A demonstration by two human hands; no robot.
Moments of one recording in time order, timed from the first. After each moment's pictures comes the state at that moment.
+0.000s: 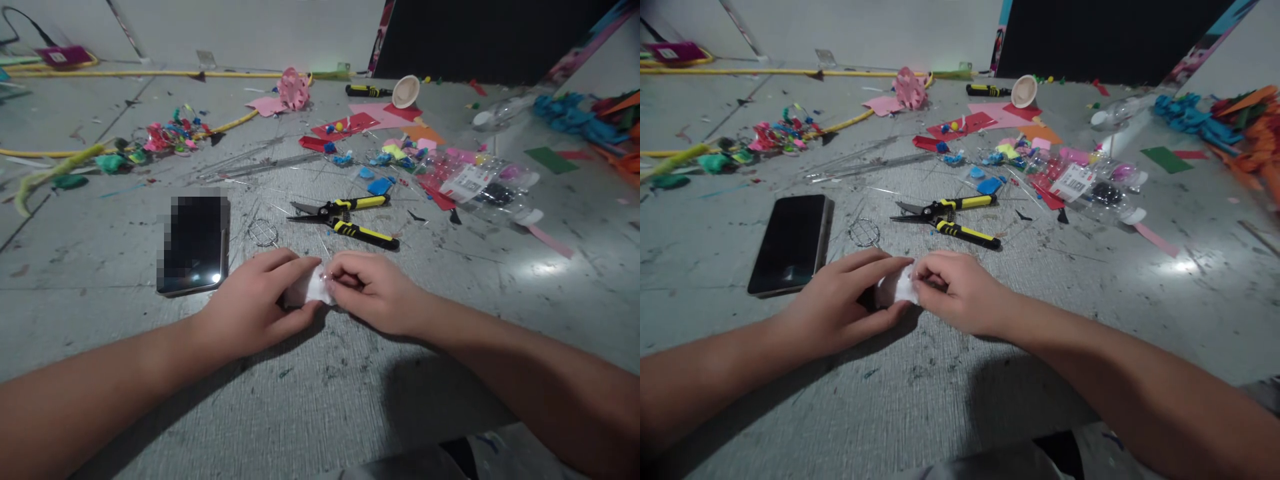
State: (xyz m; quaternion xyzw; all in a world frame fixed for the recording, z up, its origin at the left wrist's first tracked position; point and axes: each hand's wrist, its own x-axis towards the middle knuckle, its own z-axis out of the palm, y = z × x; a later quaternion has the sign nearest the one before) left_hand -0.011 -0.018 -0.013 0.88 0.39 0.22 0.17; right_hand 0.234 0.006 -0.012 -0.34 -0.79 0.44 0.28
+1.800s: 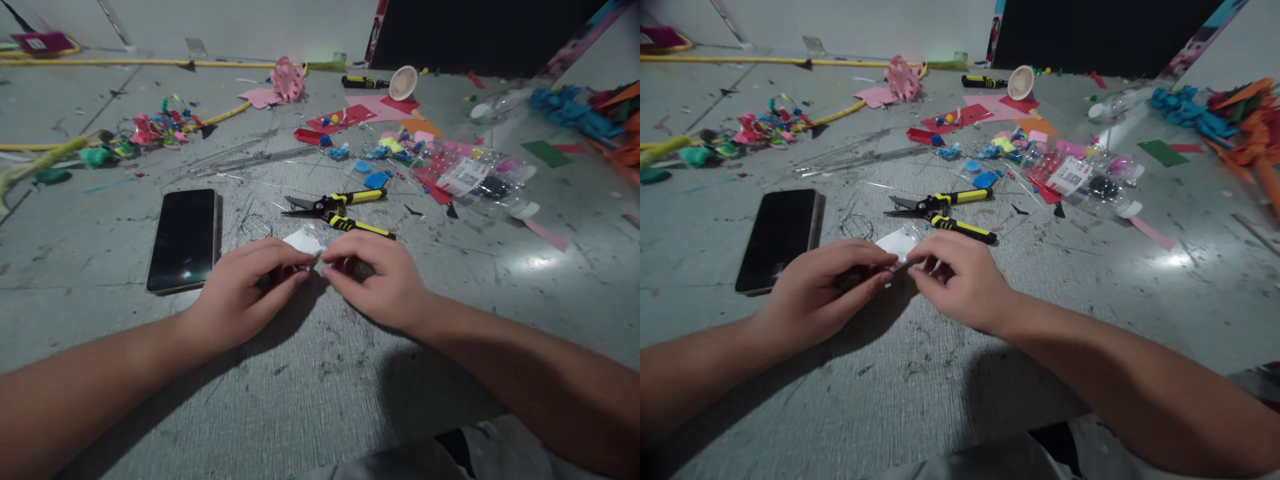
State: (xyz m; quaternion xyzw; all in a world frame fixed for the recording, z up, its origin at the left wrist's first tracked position) left_hand -0.009 -0.015 -0.009 0.82 0.40 0.34 0.22; right_hand 0.235 0.004 -0.020 -0.35 -0.80 0.28 0.40
